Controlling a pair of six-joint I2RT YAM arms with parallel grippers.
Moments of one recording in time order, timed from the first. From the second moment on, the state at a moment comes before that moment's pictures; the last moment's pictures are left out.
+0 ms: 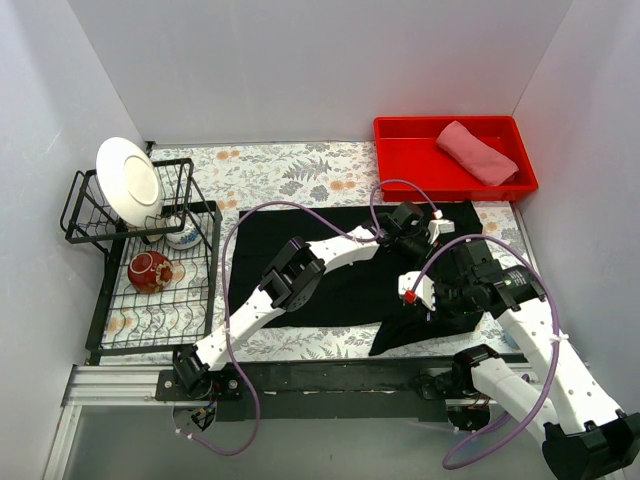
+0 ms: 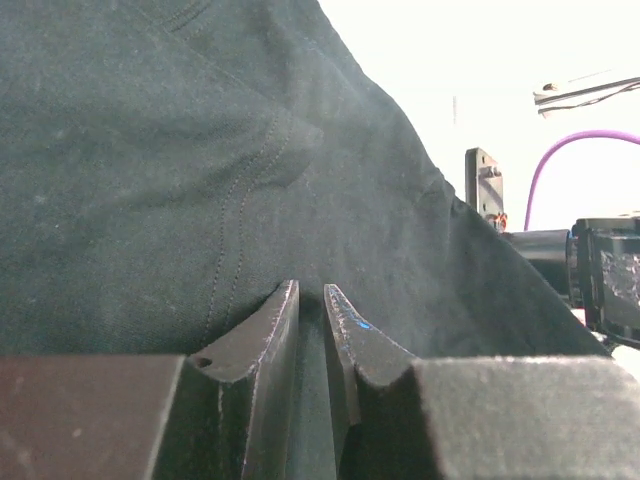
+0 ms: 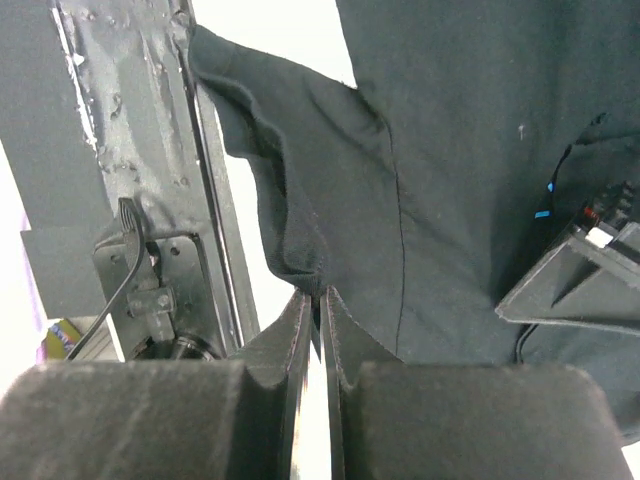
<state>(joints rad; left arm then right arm) -0.95 2.72 2.27 -0.21 0.93 -0.36 0.37 0.79 0.81 -1.25 -0.53 -1.05</state>
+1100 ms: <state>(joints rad) -0.59 1.27 1.03 -1.07 0.39 0.68 0.37 0.60 0.79 -1.21 -0.43 -0.86</state>
